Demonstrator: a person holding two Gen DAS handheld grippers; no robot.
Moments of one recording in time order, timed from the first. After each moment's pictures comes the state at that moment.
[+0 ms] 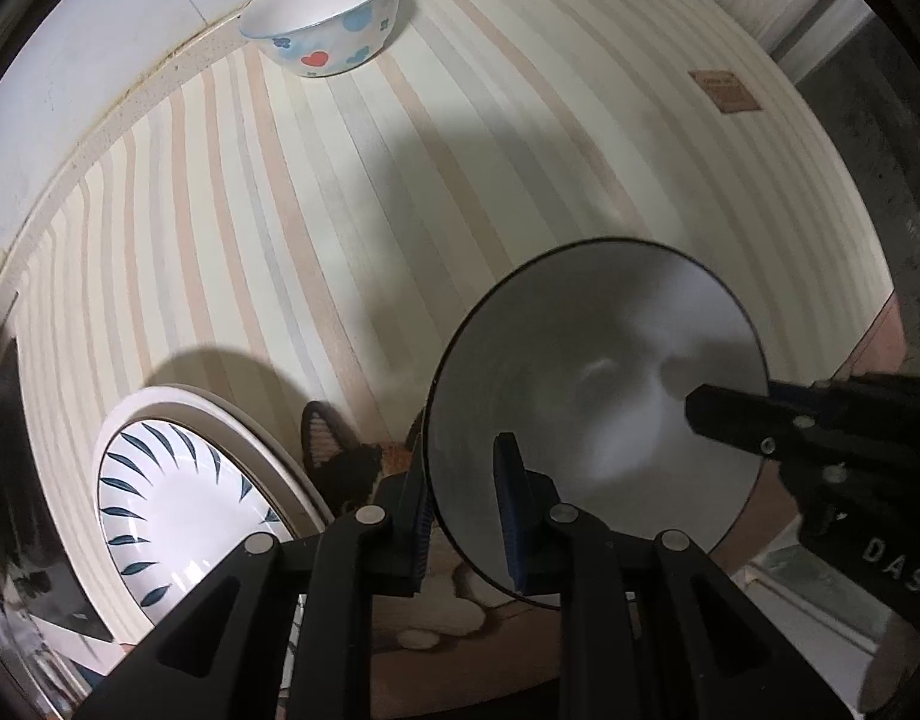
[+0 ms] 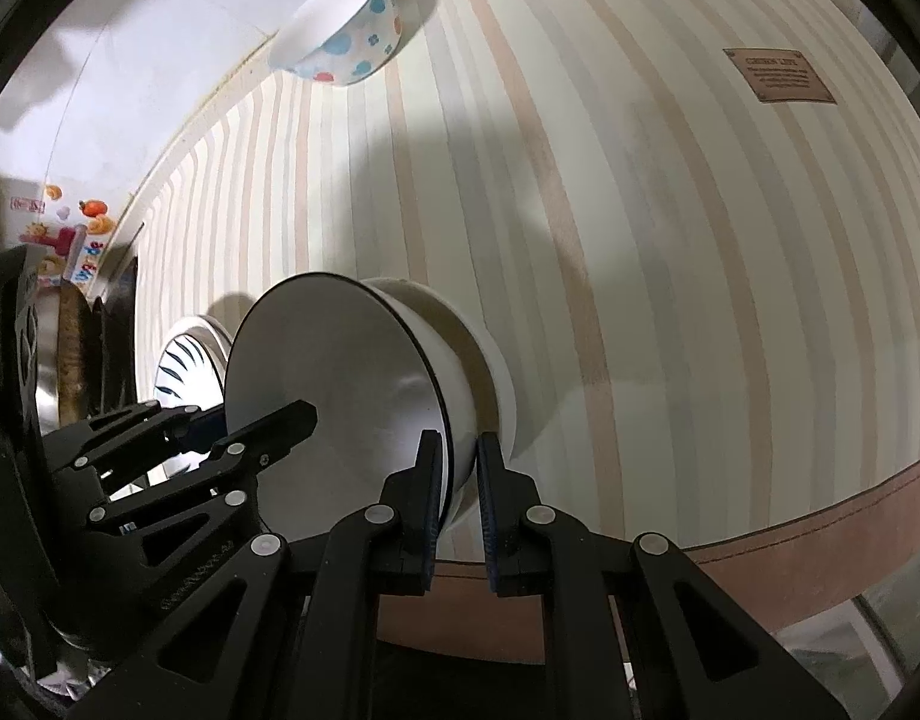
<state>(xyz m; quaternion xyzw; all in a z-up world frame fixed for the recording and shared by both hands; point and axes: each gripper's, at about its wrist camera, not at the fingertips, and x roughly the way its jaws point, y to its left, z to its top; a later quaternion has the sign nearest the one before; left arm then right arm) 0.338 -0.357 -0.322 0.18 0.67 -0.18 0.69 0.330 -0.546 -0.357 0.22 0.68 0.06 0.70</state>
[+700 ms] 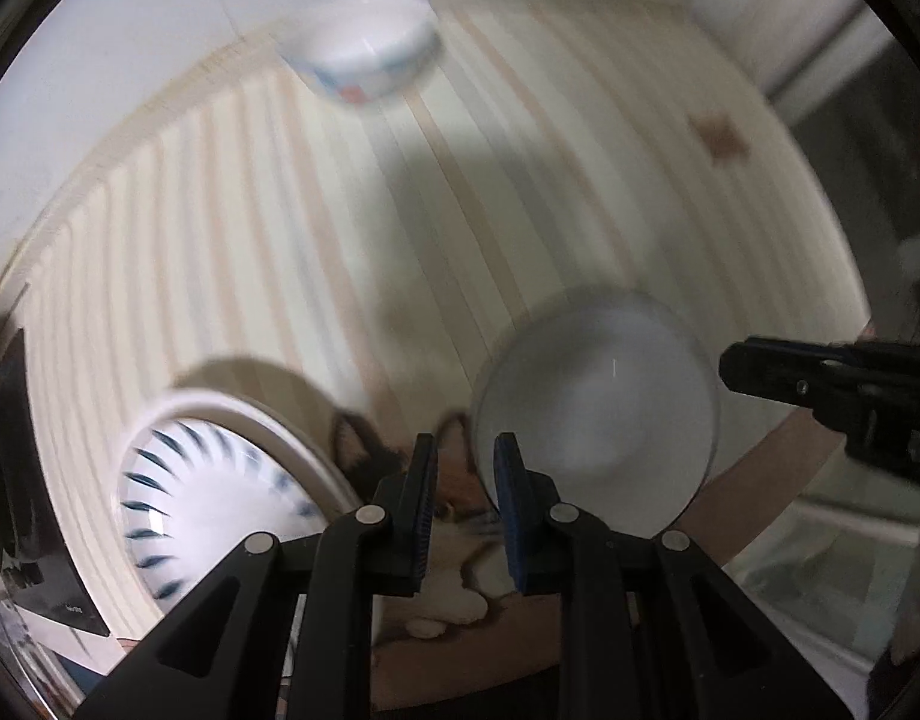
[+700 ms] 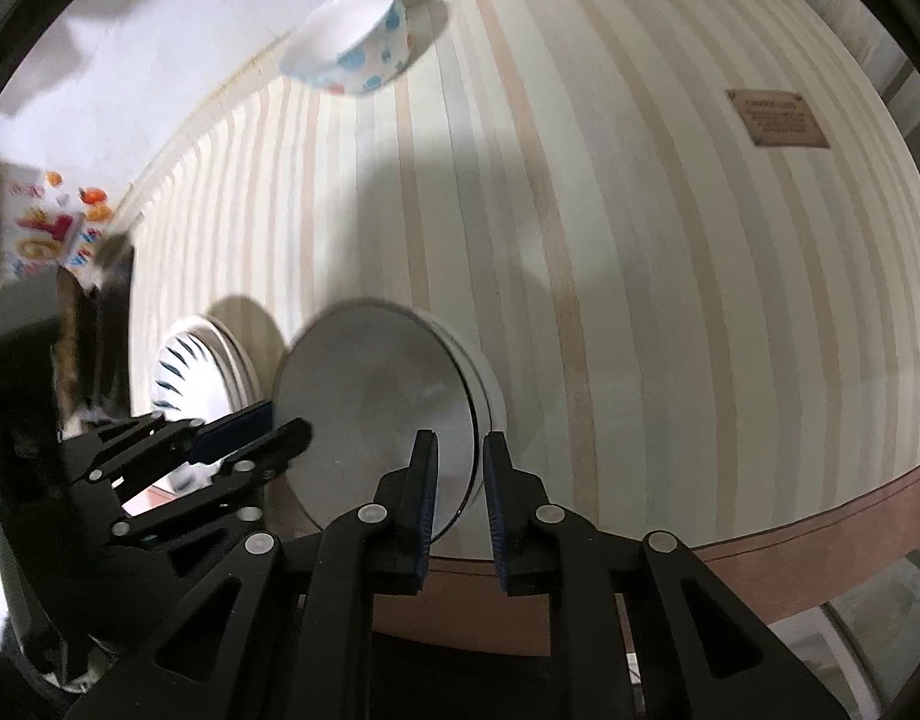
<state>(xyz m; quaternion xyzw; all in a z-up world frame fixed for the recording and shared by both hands) 0.351 -0.333 -0.276 0.13 0.65 -0.19 0.72 0.343 -0.559 -0.328 0.20 0.68 0.07 0.70</state>
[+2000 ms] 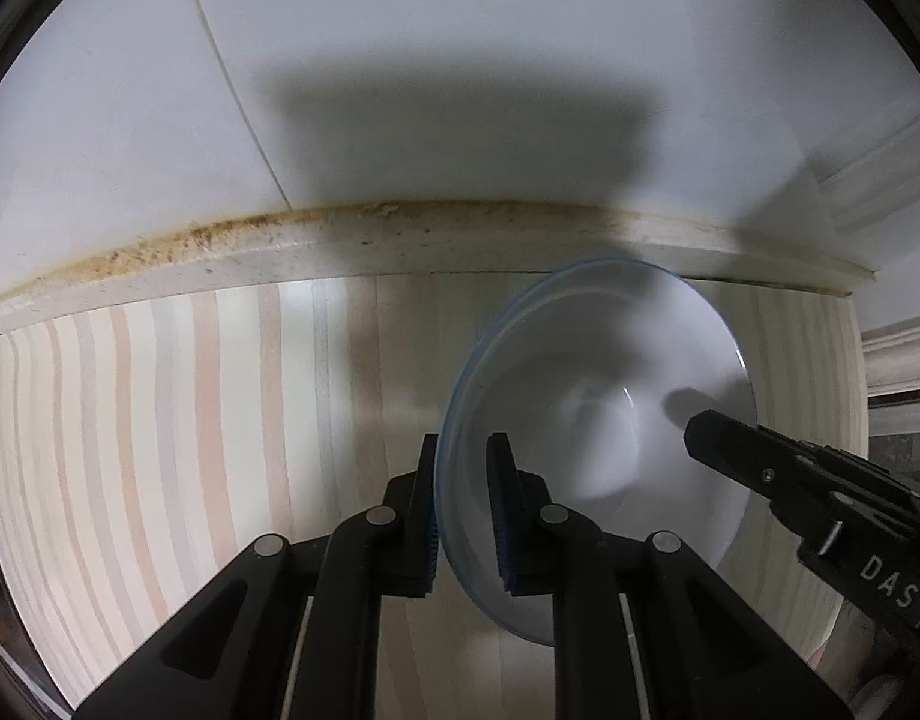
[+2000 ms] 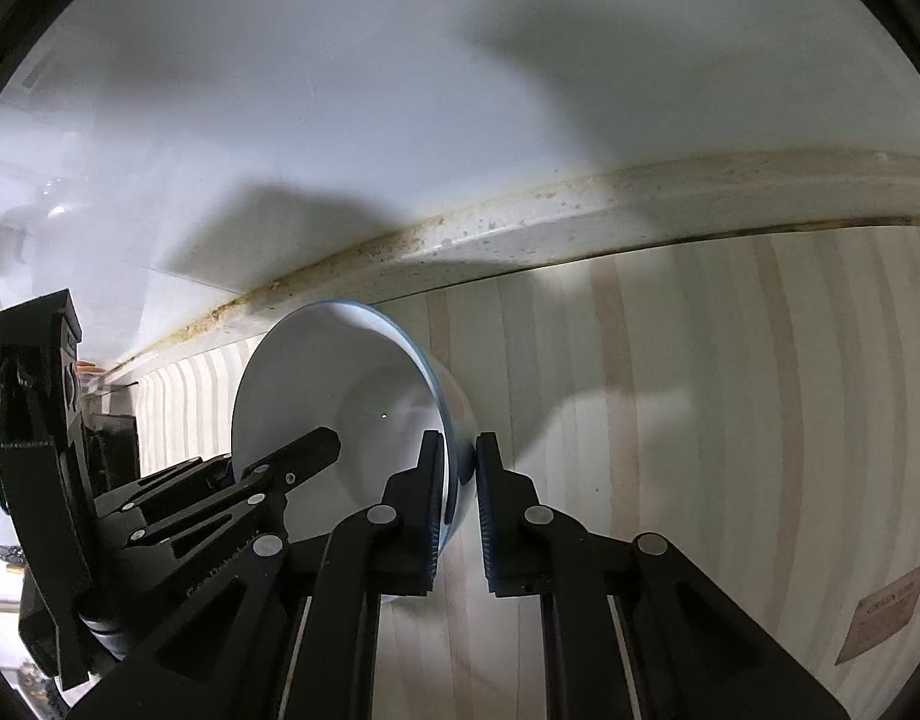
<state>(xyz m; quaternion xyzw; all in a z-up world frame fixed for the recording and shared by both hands) 0.568 -0.336 -0.346 -0.01 0.65 -0.11 0.75 0.622 -0.553 -0.379 0.20 0.64 0.10 0.74</state>
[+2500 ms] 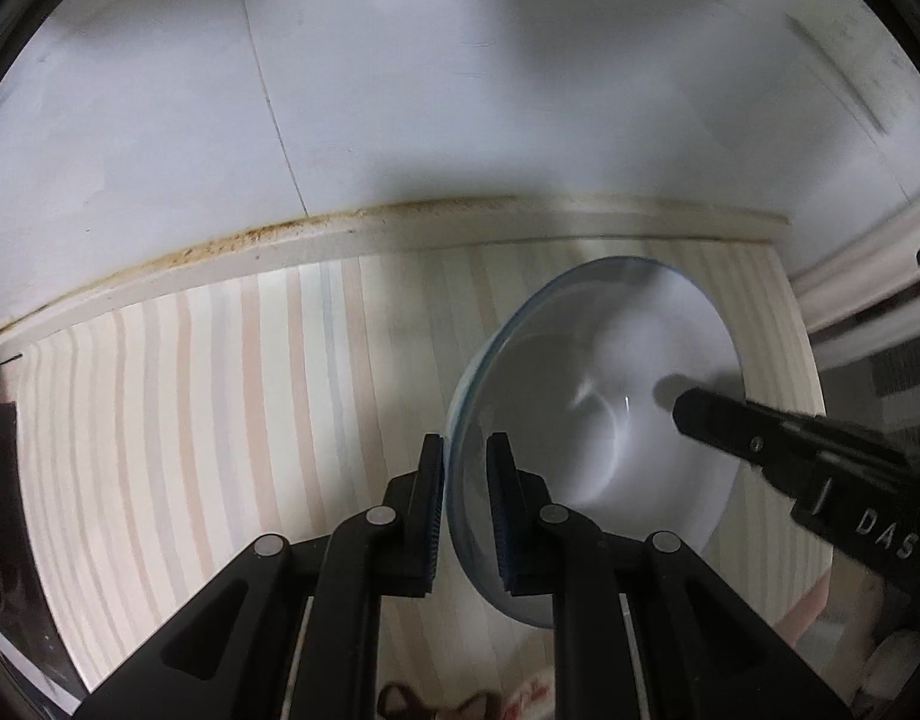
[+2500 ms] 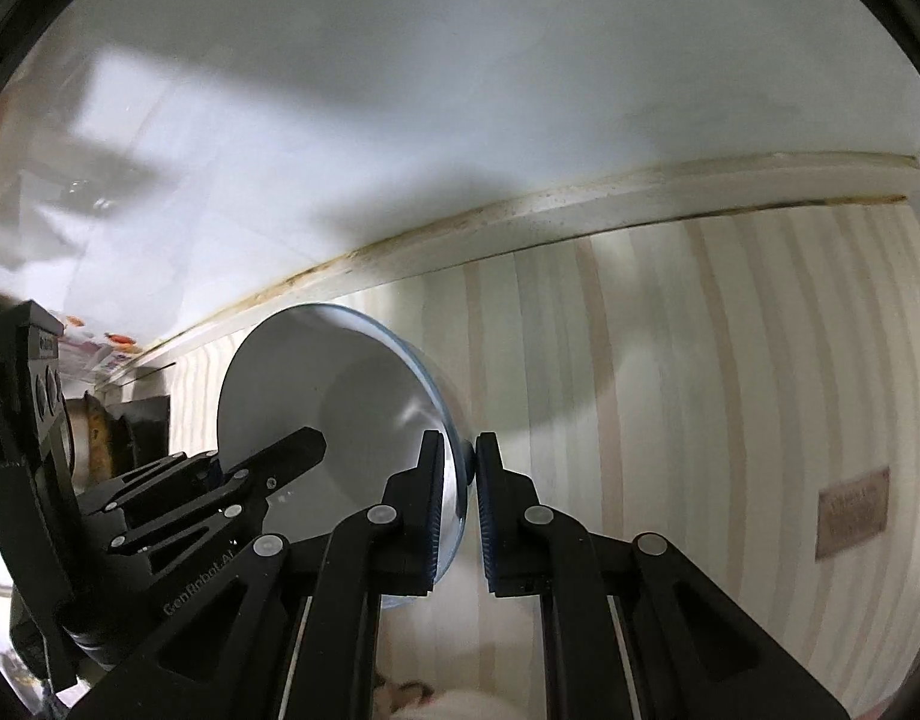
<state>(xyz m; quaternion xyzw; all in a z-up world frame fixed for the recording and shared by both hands) 0.492 -0.329 -0.267 0.03 0.61 -0.15 0.78 0.549 -0.553 -0.305 0.20 0.60 0.10 0.76</state>
